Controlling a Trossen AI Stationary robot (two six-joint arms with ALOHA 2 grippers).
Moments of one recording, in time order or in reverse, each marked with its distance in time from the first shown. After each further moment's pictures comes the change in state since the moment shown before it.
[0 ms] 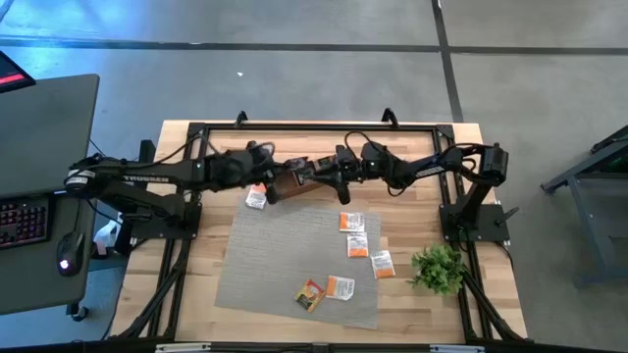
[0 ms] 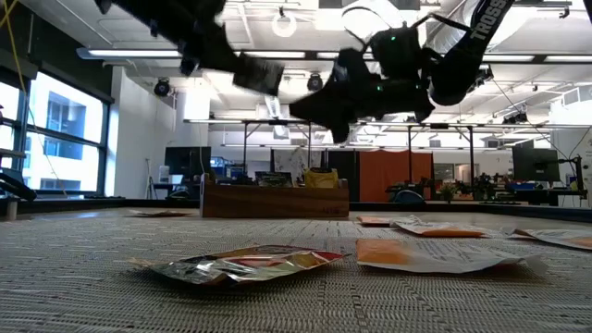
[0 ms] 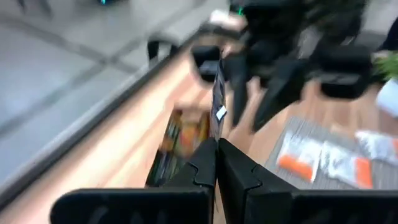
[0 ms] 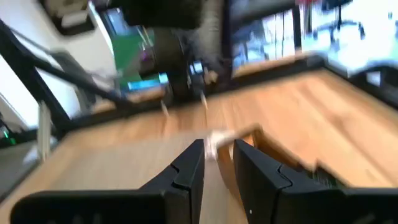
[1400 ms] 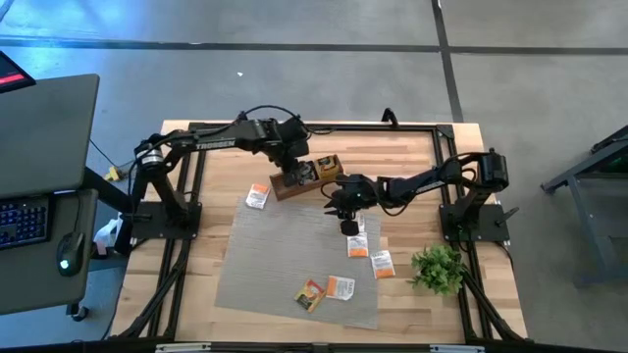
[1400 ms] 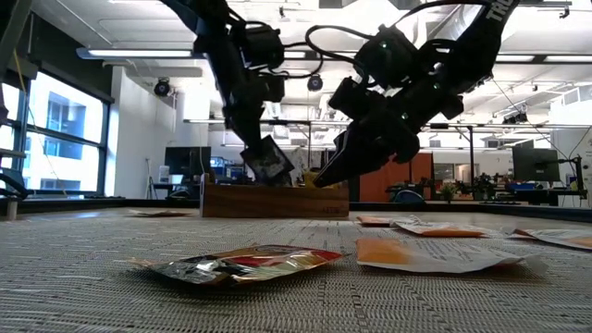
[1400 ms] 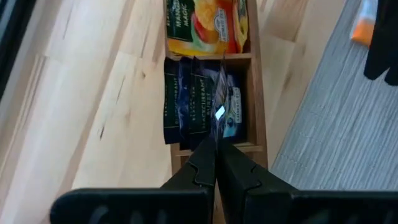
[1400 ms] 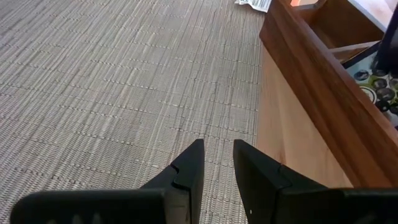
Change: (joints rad) left arm 0.294 0.617 0.549 -0.625 0.392 0.293; right arm 0.219 -0.001 0.000 -0.500 0.256 -0.371
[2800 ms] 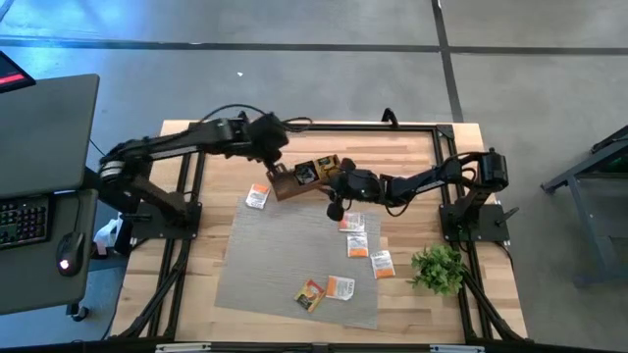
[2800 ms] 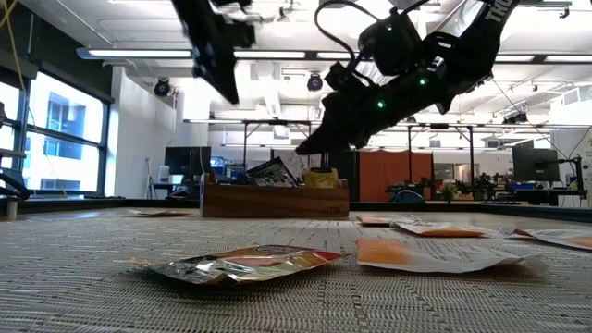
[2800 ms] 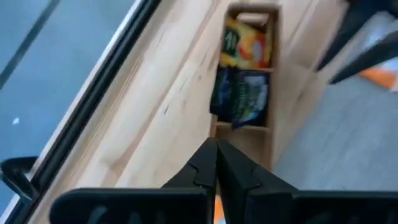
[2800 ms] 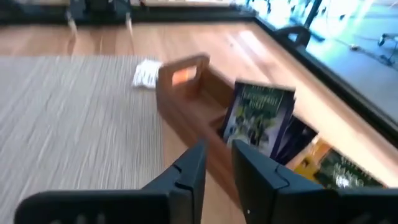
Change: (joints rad) left arm -0.071 -0.298 -0.019 -0.130 -0.269 -0.170; right arm -0.010 0.004 0.000 0.250 0.318 0.147
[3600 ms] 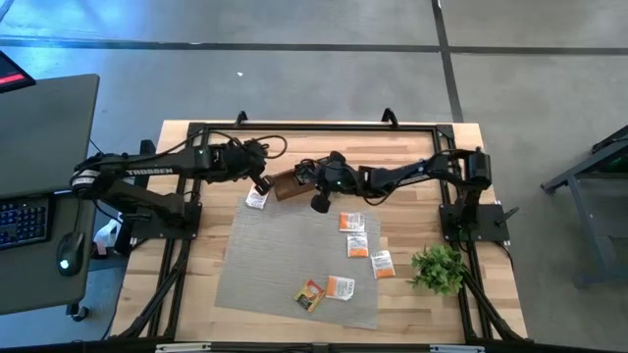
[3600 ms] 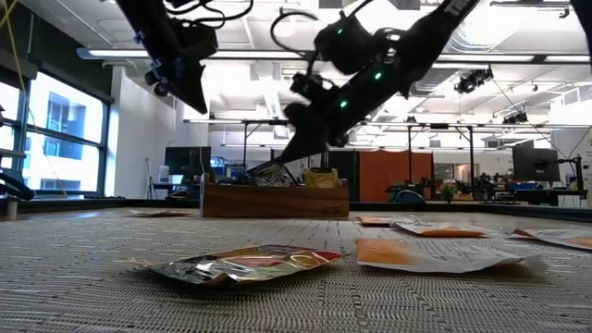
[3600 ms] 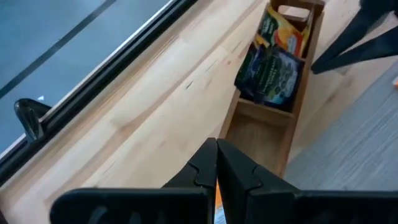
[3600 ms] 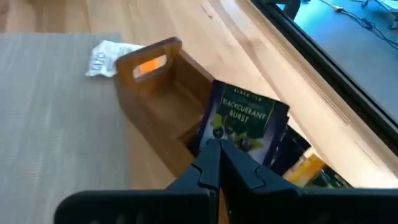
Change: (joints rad) left arm -0.137 -0.252 -0.372 0.184 -0.238 -0.281; right arm -0.028 0.116 0.287 -0.351 0.067 0.023
